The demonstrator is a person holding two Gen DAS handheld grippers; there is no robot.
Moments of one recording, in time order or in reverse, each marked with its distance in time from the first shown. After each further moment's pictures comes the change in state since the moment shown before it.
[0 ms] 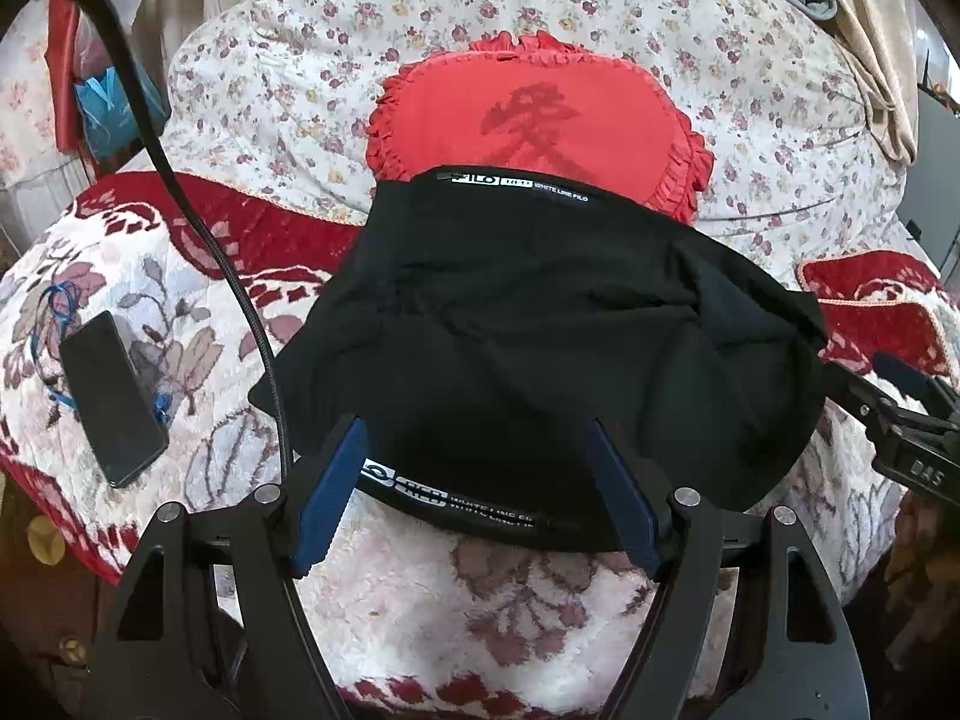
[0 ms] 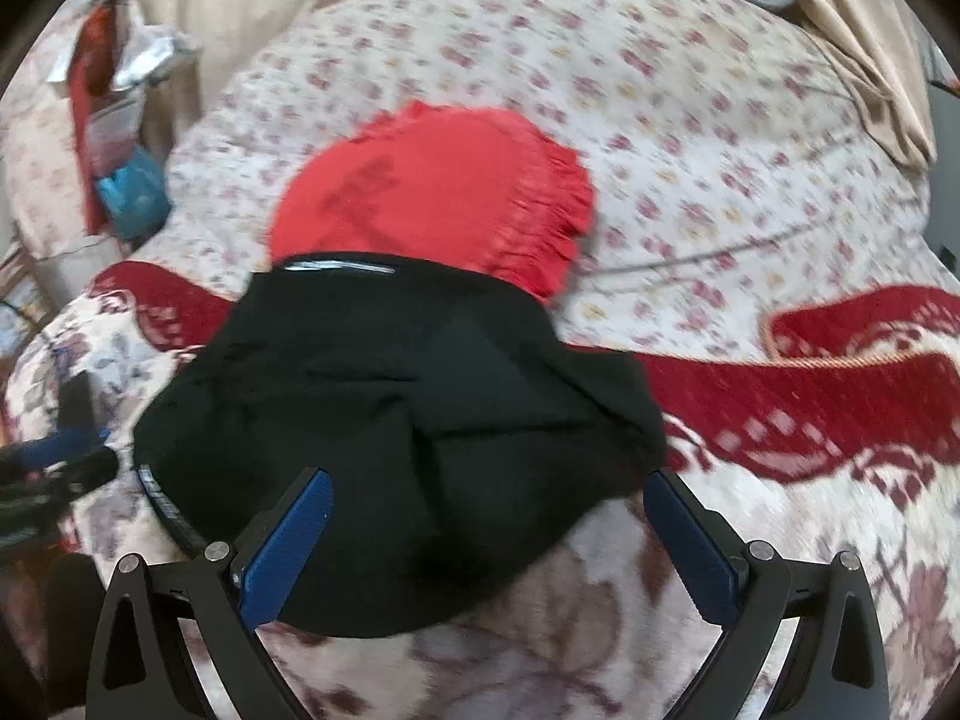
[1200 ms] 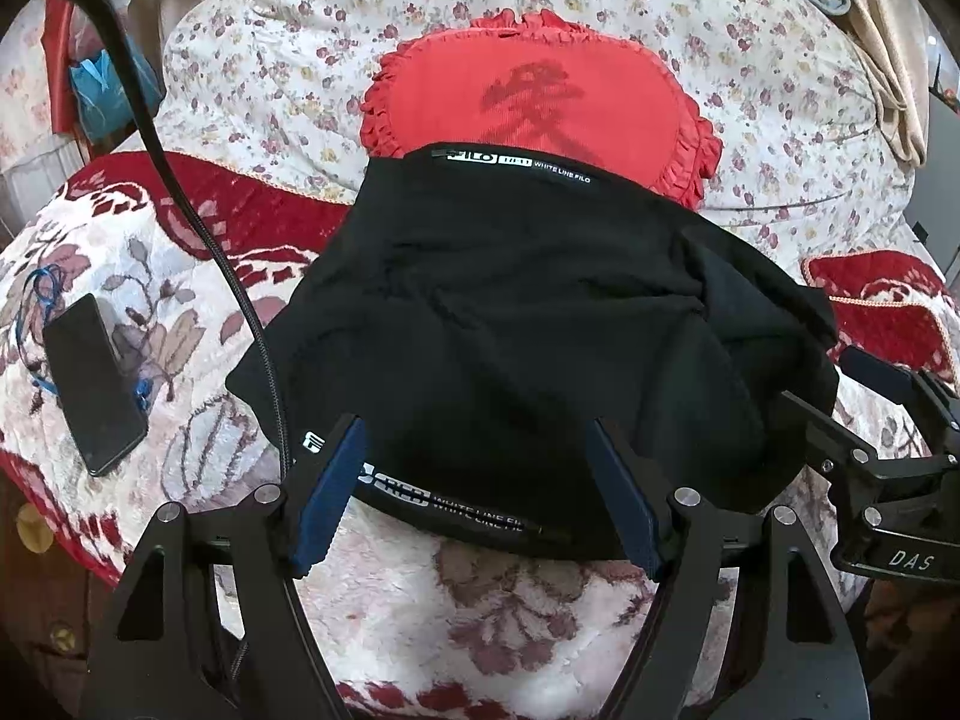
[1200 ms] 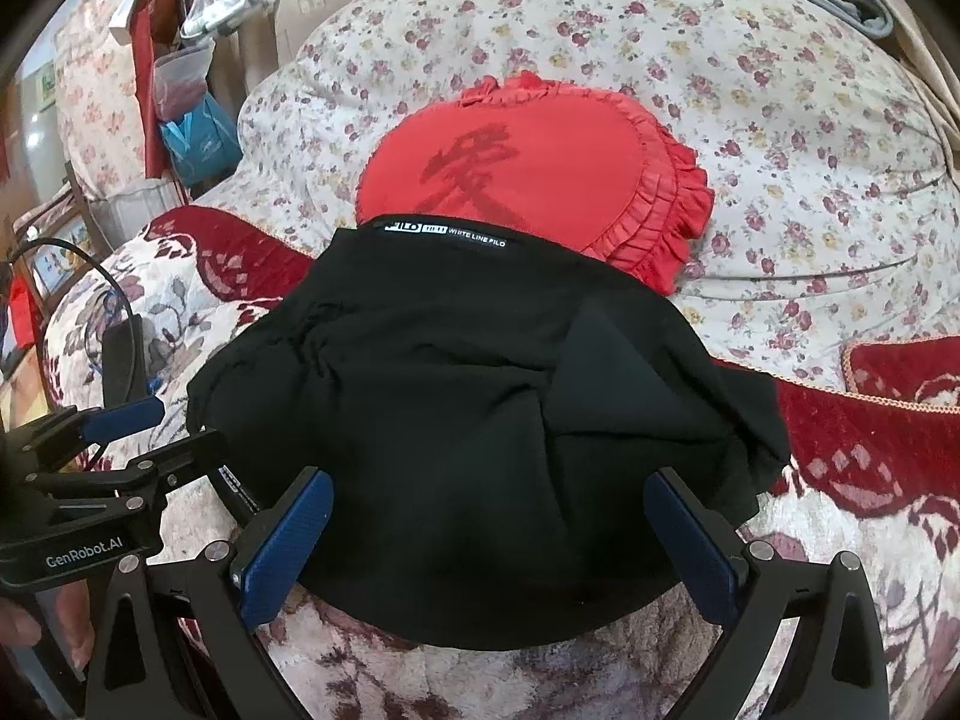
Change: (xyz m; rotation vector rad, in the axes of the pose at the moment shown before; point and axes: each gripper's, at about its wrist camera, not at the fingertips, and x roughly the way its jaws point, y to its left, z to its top) left arm 0.021 -0.003 0.004 -0.030 0.050 -0.013; right arm 0.016 0.054 0.010 -0.108 0.082 0.109
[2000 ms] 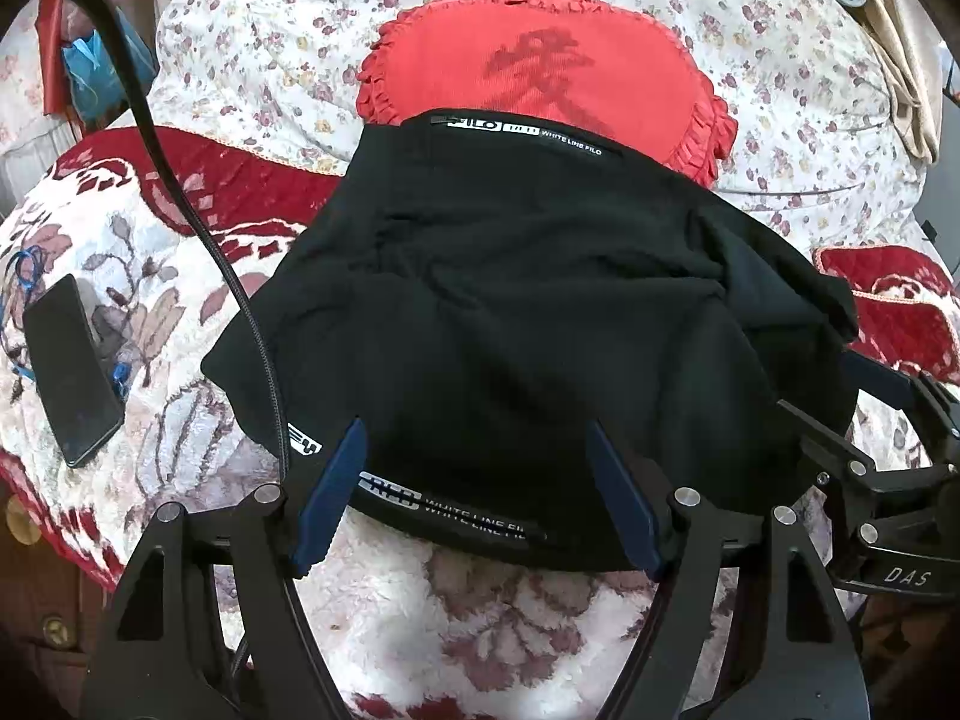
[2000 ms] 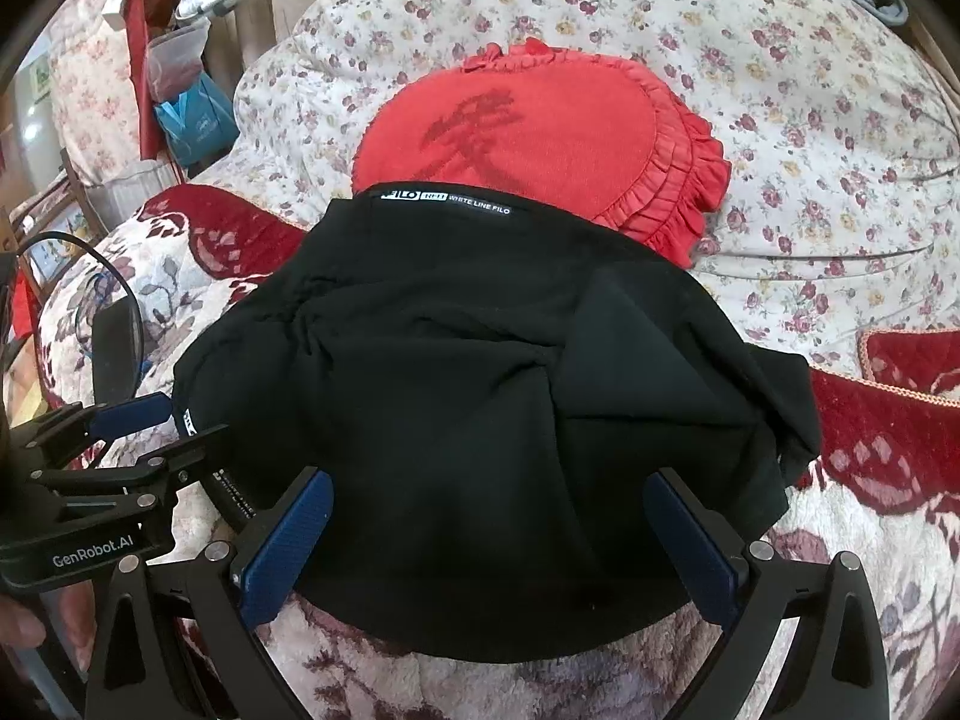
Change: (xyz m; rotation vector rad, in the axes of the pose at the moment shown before) left arm 0.026 0.004 0.000 -0.014 0.050 -0.005; right arm 0.024 0.000 -0.003 -0.003 0.054 0.007
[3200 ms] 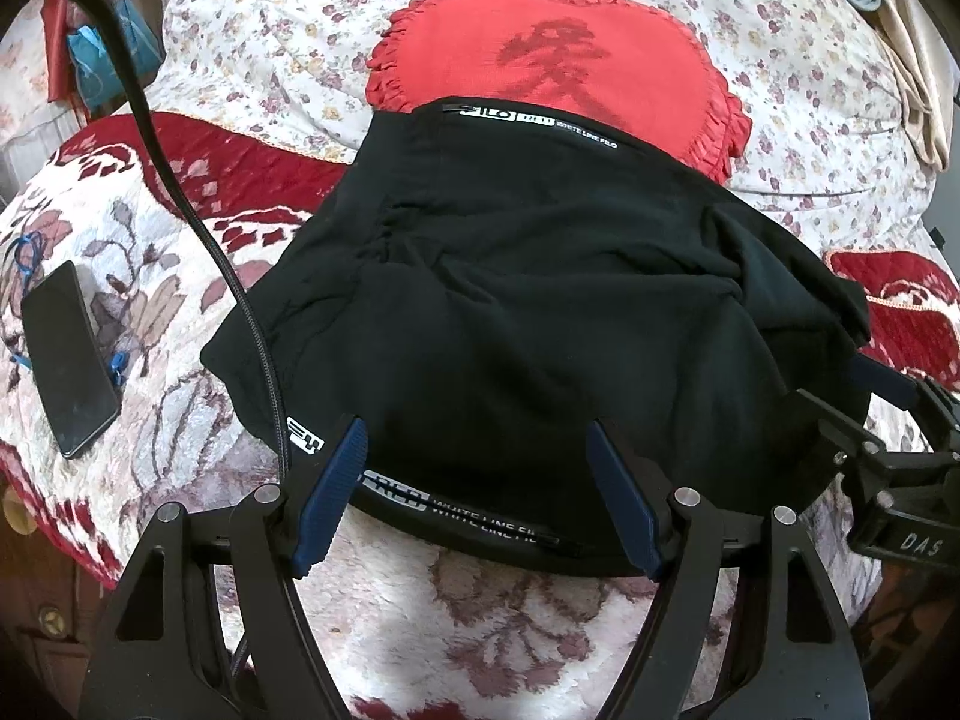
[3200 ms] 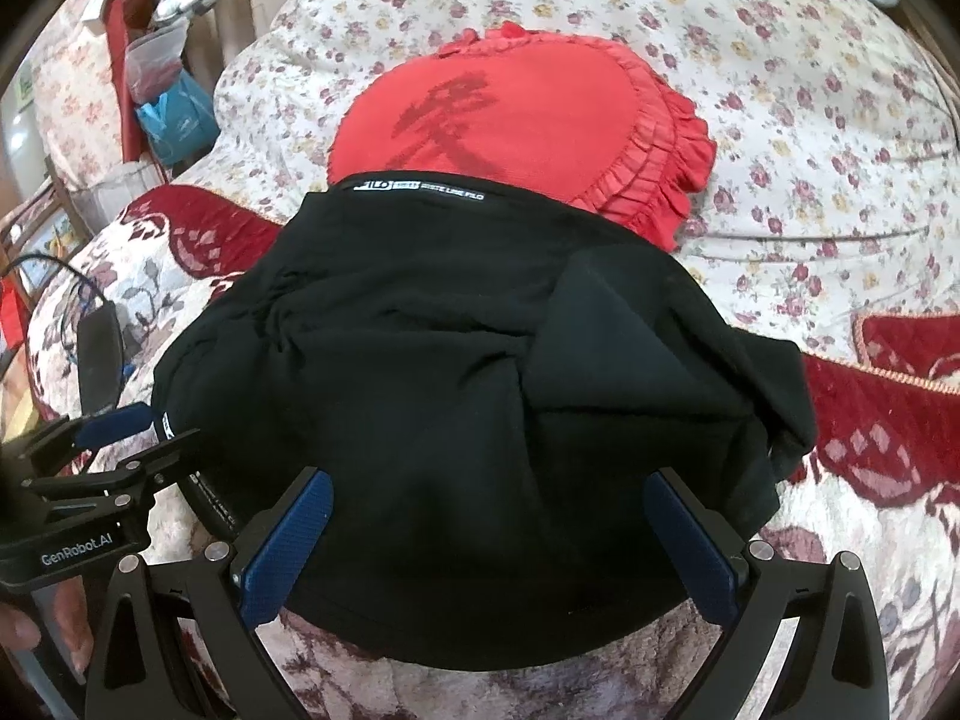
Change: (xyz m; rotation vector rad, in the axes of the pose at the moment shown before) left arm 0.008 0.005 -0.001 -0.023 0.016 0.008; right arm 0.009 -0.018 0.000 0.043 0.032 -0.005
